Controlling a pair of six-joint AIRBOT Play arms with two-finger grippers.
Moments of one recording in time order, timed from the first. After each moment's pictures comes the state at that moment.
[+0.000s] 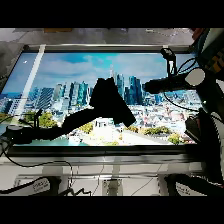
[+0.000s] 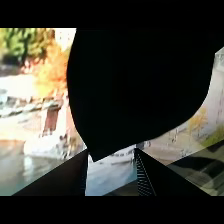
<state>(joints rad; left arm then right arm) 0.49 -1.35 0.56 0.71 -1.08 -0.64 0.15 -1.27 1.39 -1.16 1.09 1.37</state>
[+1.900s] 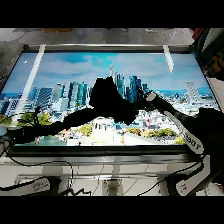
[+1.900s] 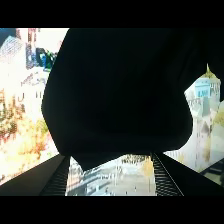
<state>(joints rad) 0.49 -1.38 0.56 0.48 -1.06 -0.51 0.27 -1.76 1.22 -0.65 0.78 1.44</state>
